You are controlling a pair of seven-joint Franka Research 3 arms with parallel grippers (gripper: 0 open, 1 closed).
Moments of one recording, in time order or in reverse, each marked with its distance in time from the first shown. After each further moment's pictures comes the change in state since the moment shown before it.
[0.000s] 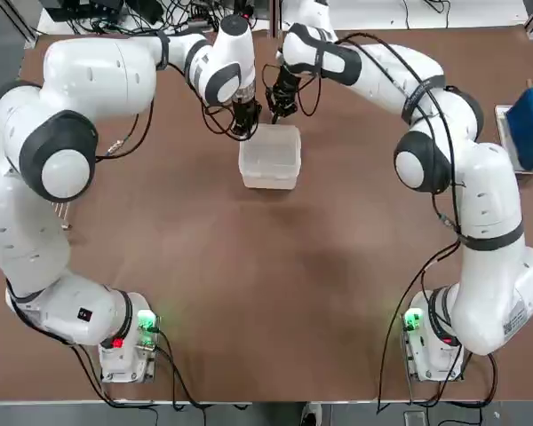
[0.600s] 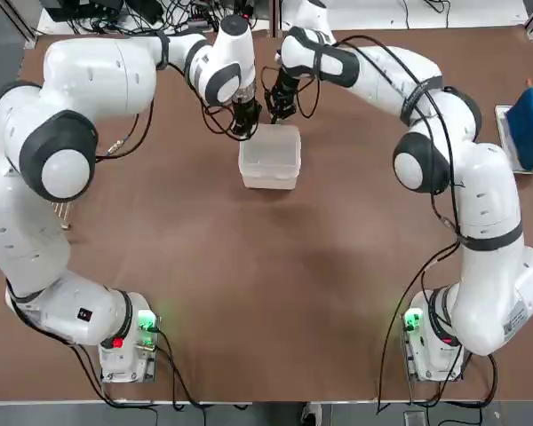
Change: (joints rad) left arm 0.000 0.000 0.000 0.000 0.000 0.001 -0.001; right arm 0.006 0.002 0.003 0.000 -0.003 0.006 0.018
